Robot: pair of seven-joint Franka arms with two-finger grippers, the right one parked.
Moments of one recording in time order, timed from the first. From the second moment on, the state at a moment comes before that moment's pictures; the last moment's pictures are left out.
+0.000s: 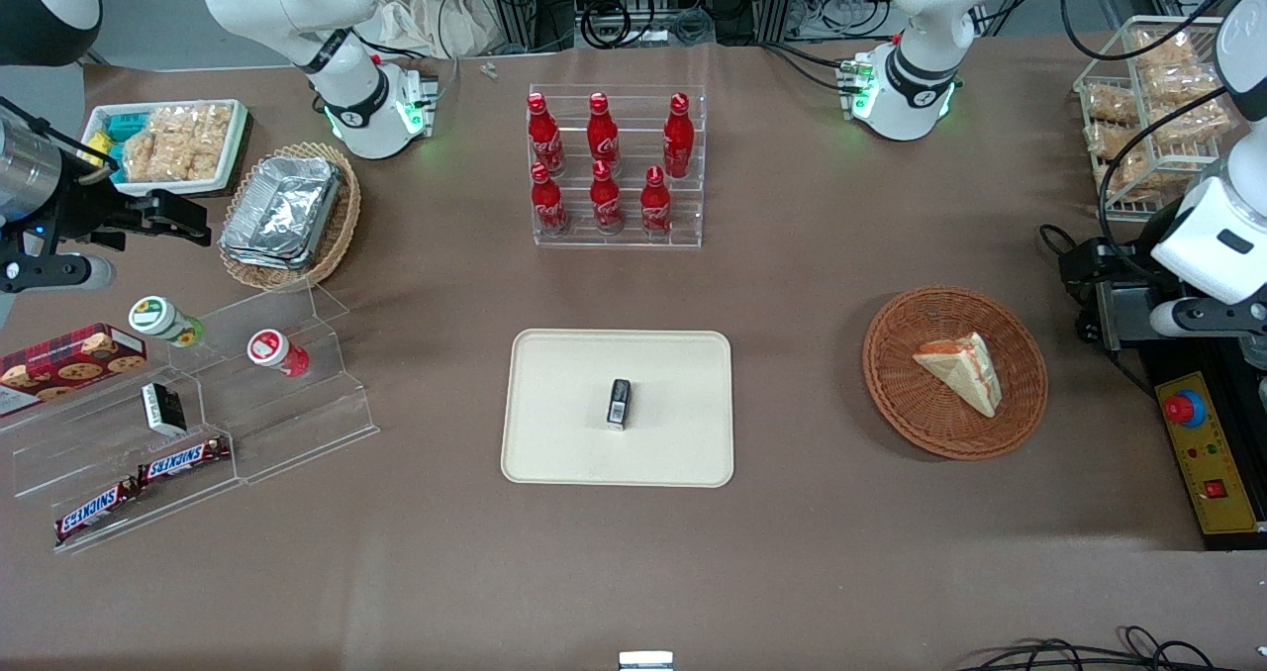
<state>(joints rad) 0.31 0.12 -0.40 -1.51 0.12 1.60 -0.06</state>
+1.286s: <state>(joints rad) 0.31 0.20 -0.39 -1.71 0.10 1.86 -0.54</state>
